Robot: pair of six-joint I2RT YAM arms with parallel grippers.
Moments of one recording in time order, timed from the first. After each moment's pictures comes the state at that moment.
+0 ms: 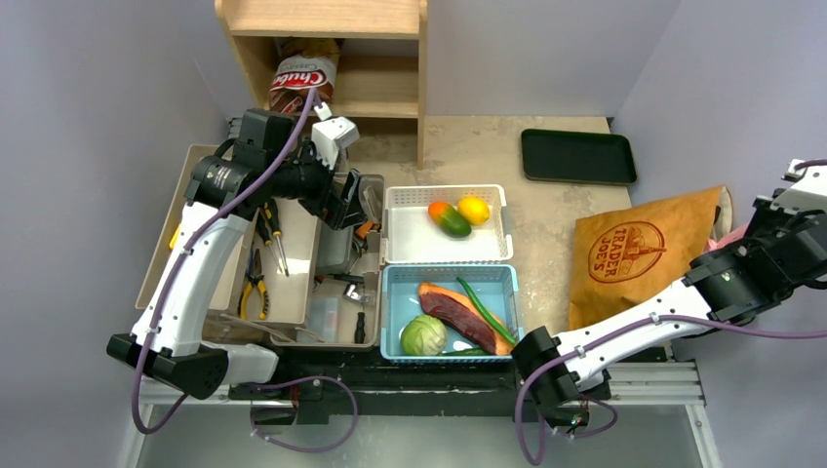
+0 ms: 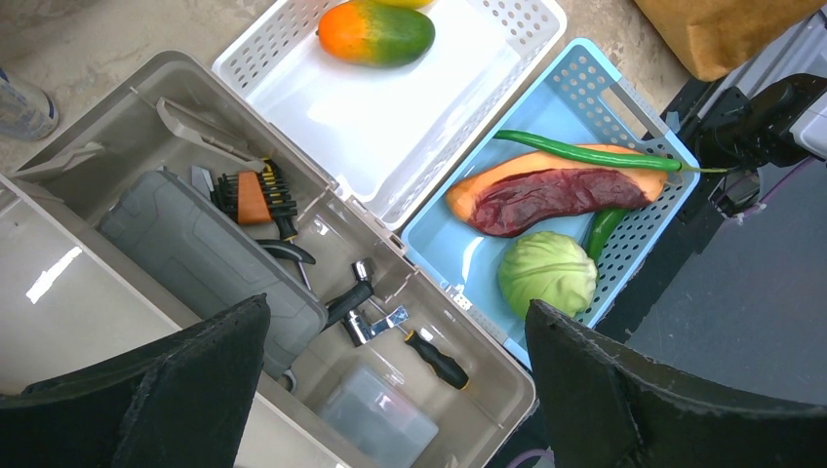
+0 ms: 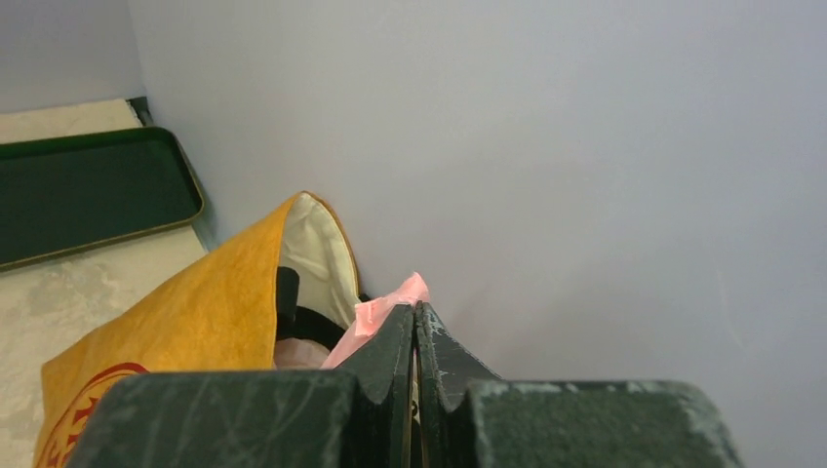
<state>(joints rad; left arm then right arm) -0.36 1.31 1.70 -1.15 0.50 0.15 -1.24 0.93 1.31 -0.49 -0.52 -0.37</state>
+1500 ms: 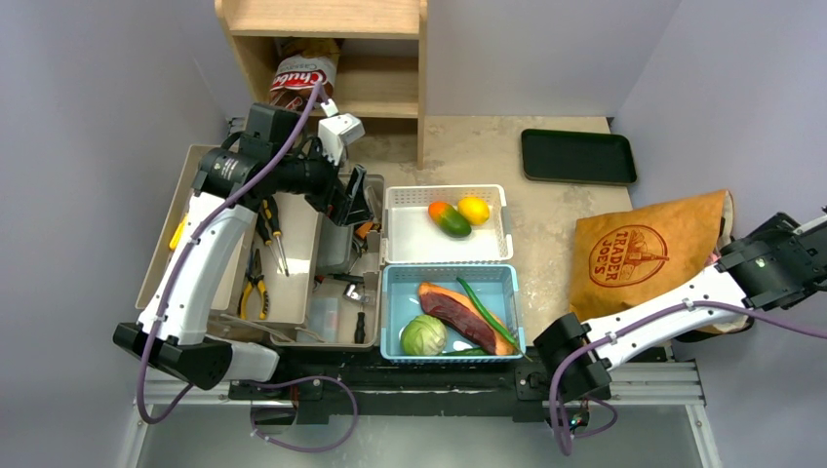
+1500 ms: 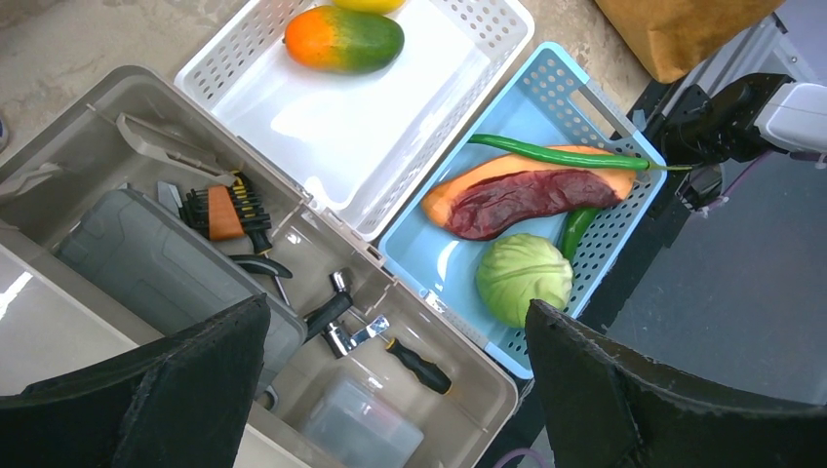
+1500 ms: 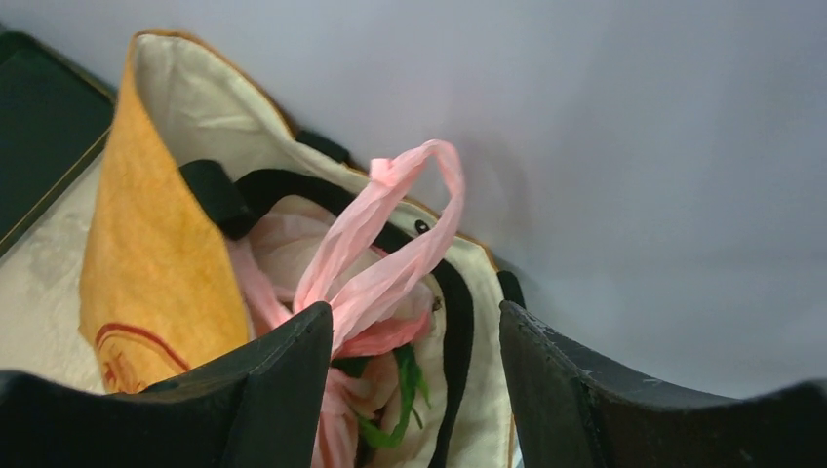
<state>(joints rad) -0.36 1.36 1.73 -1.15 0.56 0.14 -1.24 1.06 1.43 -0.92 -0.18 -0.13</state>
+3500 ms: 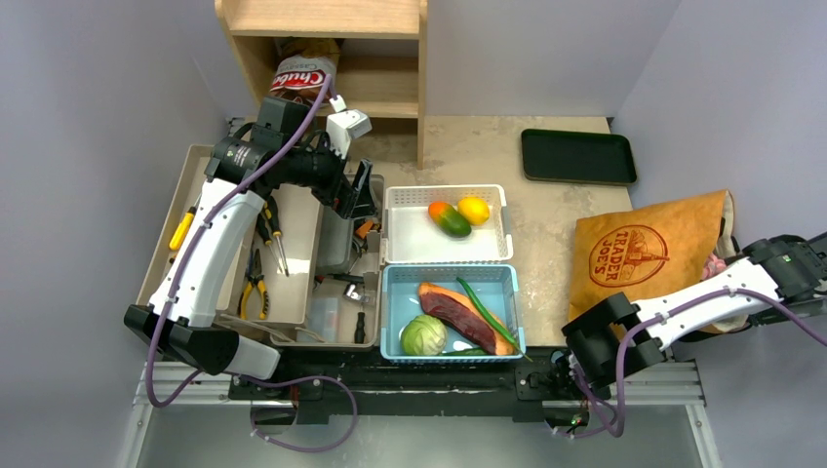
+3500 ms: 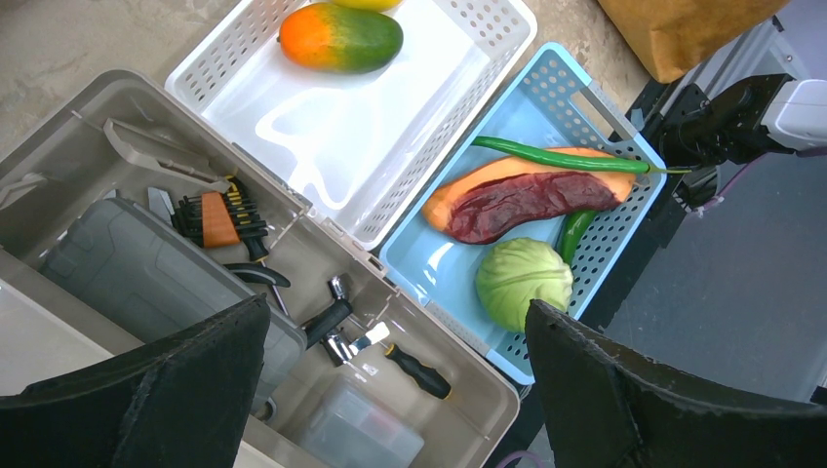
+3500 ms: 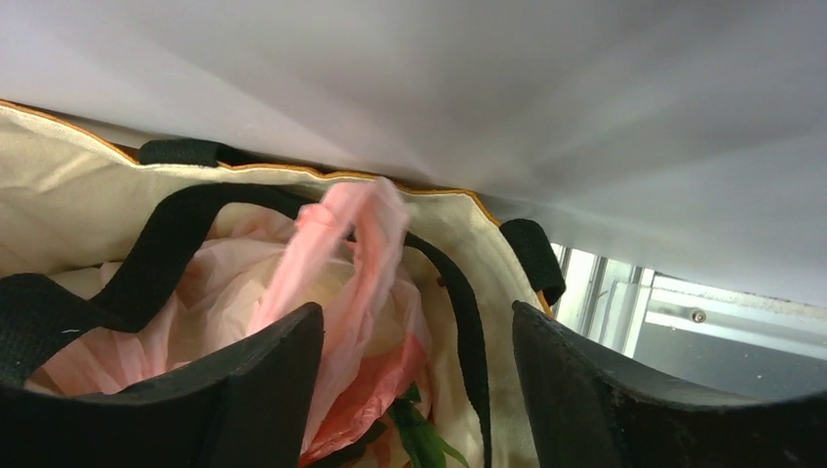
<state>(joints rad) -0.36 1.44 1.77 -1.16 0.58 0.14 -1.24 1.23 1.34 -0.92 0.01 0.24</state>
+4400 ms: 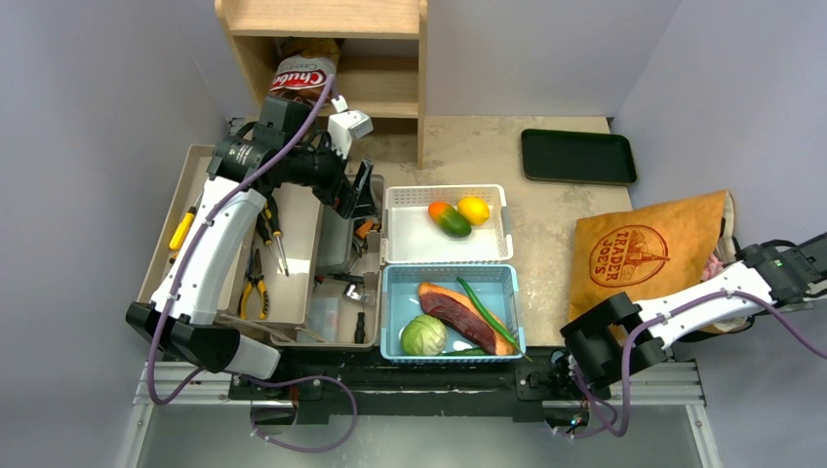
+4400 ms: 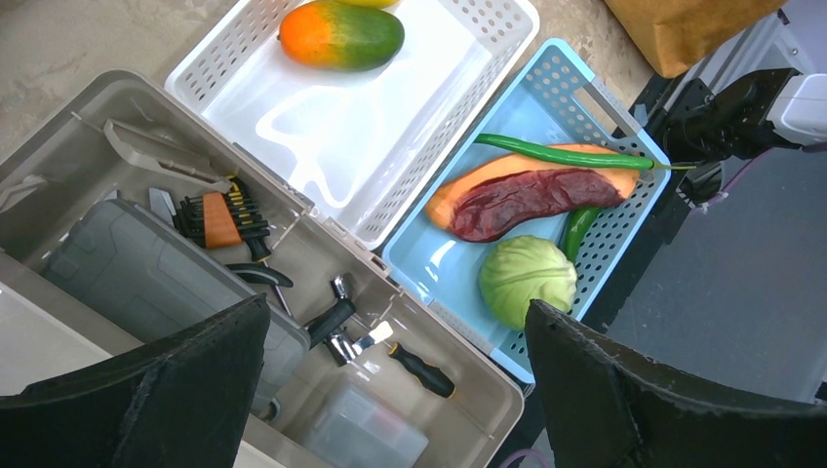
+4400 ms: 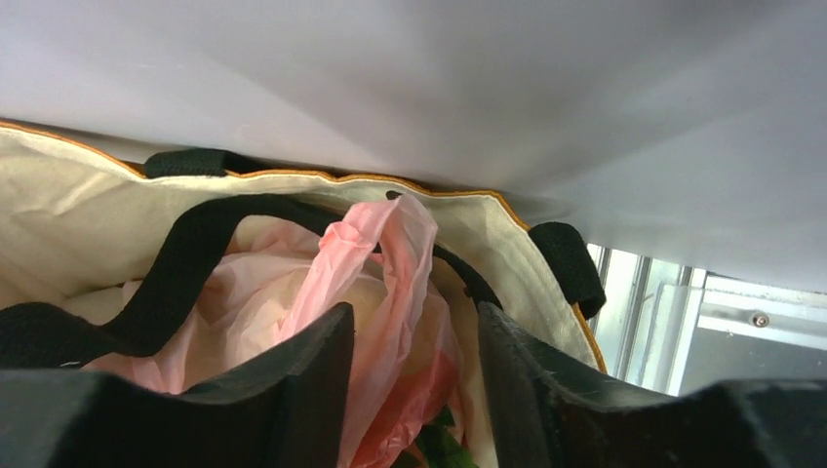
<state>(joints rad) -0.36 1.44 1.77 -1.16 0.58 0.16 -1.24 1.24 1.28 -0.86 -0.02 0.33</state>
